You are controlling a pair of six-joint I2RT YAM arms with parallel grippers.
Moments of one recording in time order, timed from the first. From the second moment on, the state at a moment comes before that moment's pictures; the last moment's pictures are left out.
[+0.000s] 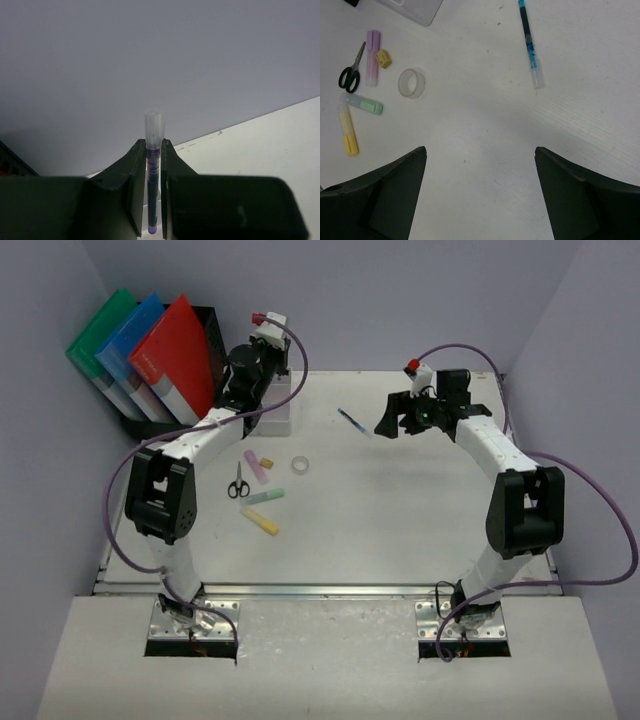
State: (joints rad) left arm -0.29 1.88 1.49 0.49 -0.02 0.11; right arm 0.09 1.74 1.30 -0.29 -0.56 -0.03
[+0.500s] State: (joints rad) left arm -0.16 2.13 1.69 0.62 0.03 -0.02; right arm 0.09 1.85 1.33 -0.29 -0.52 -0.14
